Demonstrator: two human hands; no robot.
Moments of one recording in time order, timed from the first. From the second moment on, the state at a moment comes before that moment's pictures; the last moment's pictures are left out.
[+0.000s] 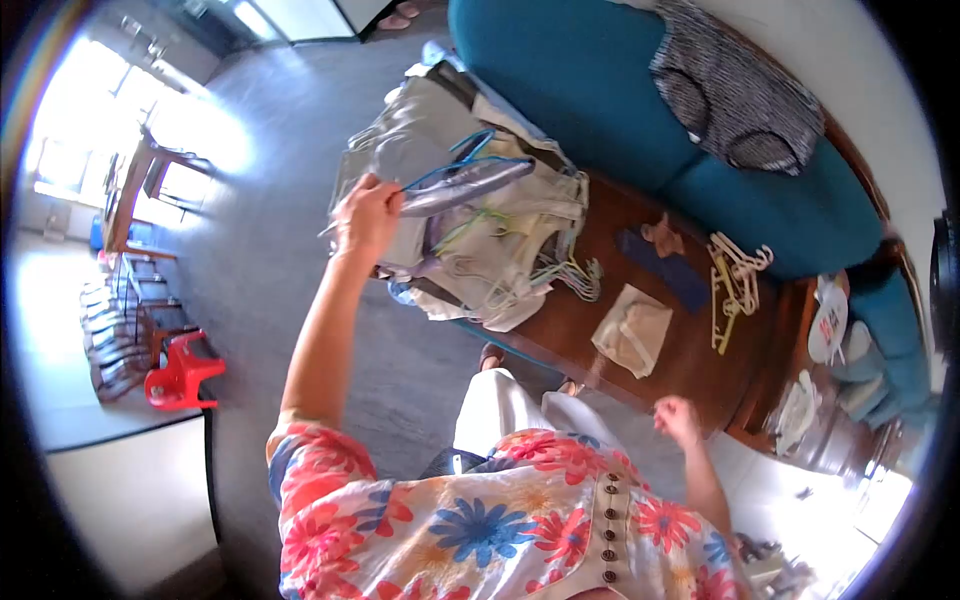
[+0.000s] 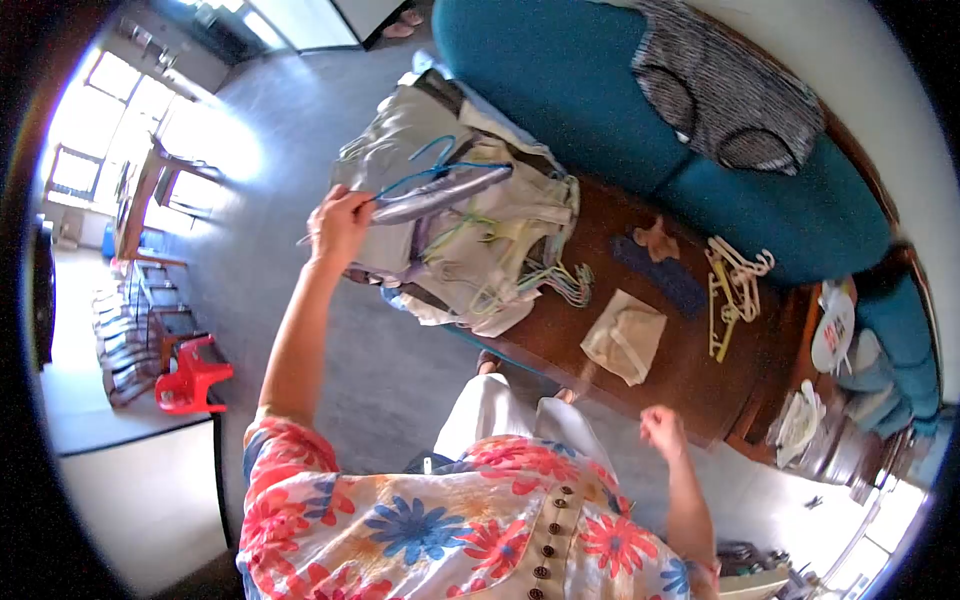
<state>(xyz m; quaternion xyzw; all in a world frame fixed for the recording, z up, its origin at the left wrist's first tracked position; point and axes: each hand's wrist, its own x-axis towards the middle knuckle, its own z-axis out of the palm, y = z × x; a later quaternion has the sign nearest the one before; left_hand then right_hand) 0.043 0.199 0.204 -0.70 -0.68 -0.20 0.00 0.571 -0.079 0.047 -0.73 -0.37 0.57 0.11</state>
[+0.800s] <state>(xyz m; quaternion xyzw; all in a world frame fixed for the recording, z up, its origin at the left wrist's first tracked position) 0.225 0.166 0.149 -0.82 -0.45 -0.23 -0.27 0.468 0.000 0.183 -0.63 -0.62 0.29 0.37</state>
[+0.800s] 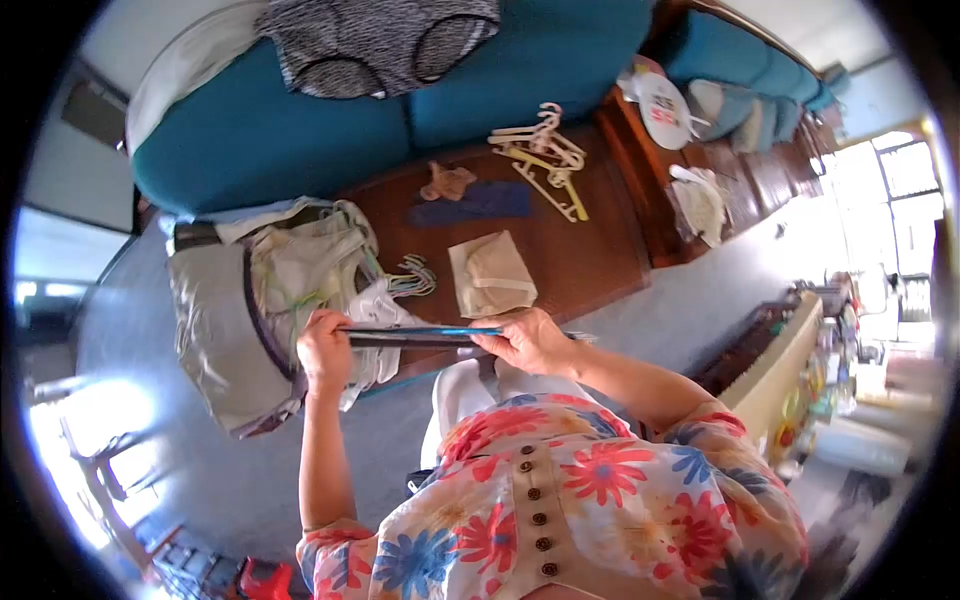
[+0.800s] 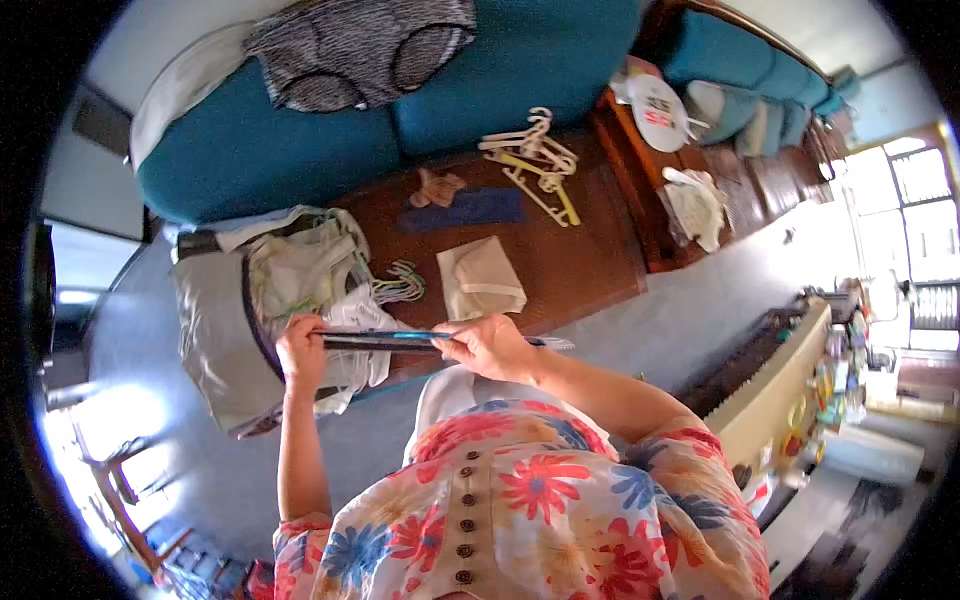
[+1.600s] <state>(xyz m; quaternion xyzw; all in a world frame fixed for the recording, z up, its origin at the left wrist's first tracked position) 0.375 0.089 0.172 -0.80 -0.44 -0.04 -0.41 0.870 -0.219 0.167 -0.76 0.10 0.09 0.64</state>
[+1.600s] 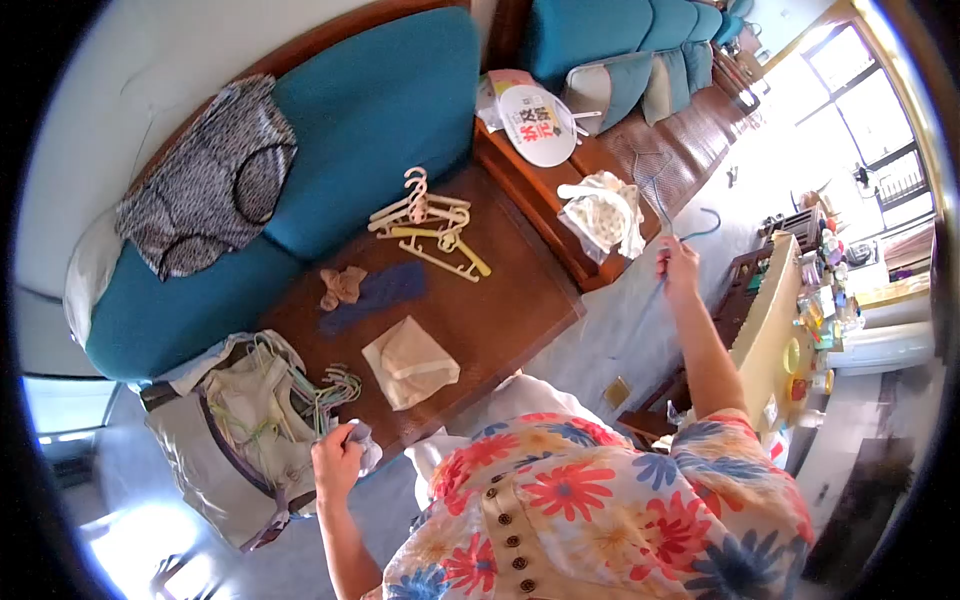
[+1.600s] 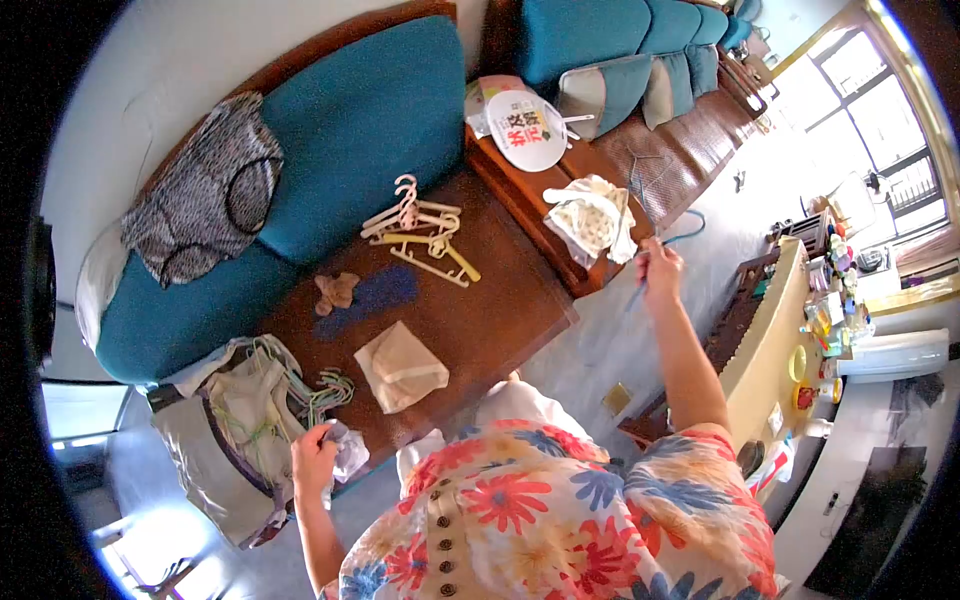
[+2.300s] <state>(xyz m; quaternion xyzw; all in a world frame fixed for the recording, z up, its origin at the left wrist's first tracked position) 0.517 0.044 0.333 -0.78 -0.40 -0.12 -0.47 0.838 -0.018 0.192 -0.52 -0.74 0.35 0.27</state>
